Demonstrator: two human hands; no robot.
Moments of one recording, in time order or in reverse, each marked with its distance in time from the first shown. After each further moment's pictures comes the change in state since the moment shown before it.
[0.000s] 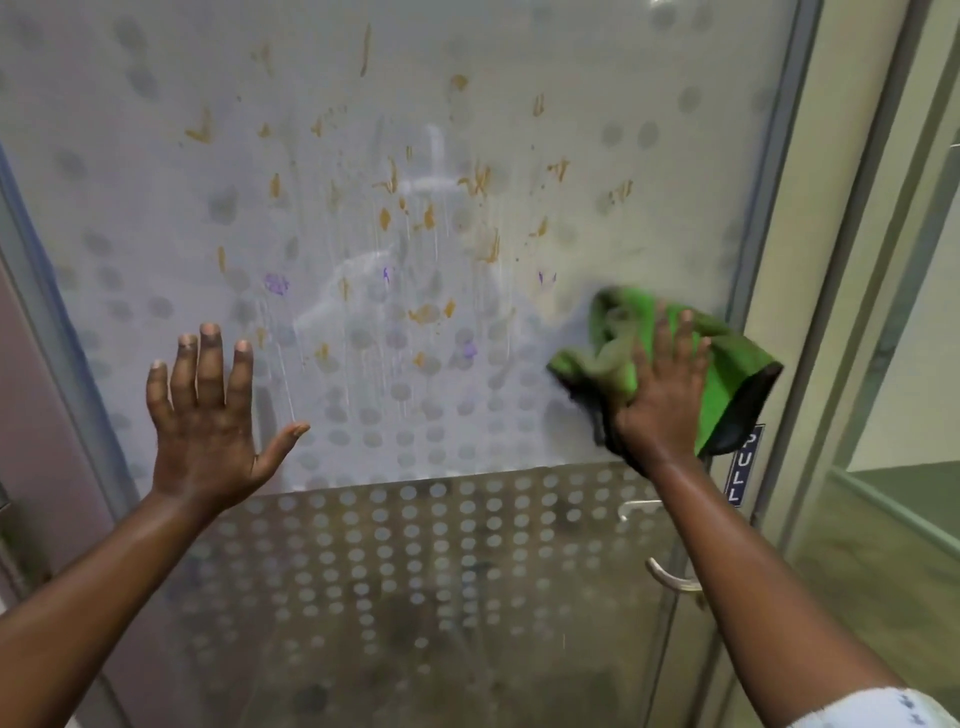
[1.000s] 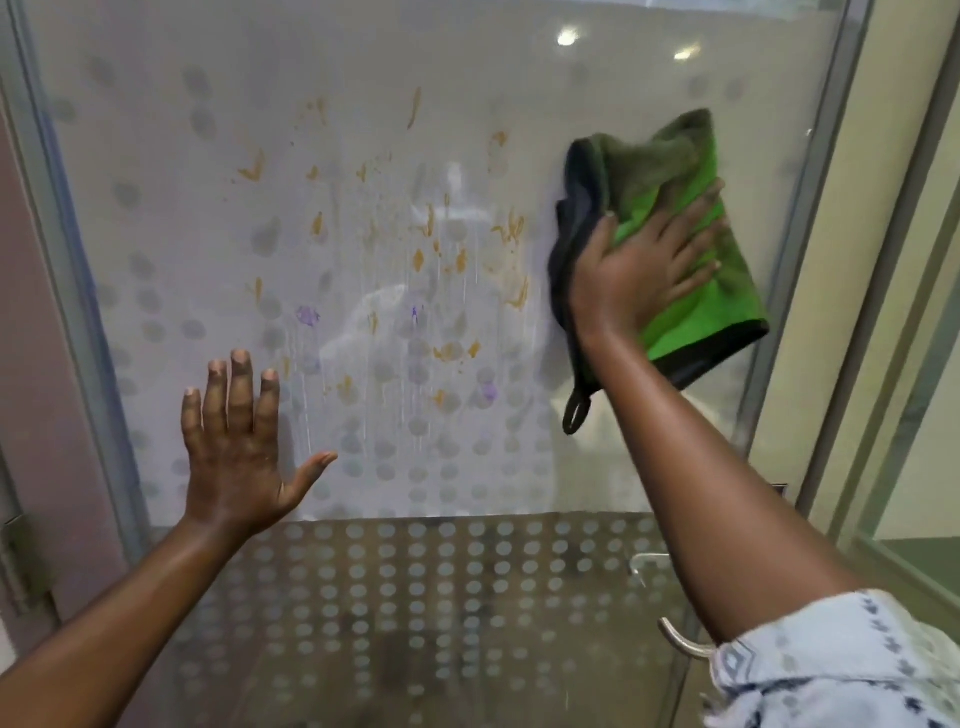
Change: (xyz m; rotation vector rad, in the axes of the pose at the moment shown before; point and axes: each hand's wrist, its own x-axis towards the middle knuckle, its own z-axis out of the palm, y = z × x) left_hand -0.001 0.013 0.006 -0.016 0.016 -0.074; right_hand 0.189 -0.131 -0.042 0.158 0.152 0.599
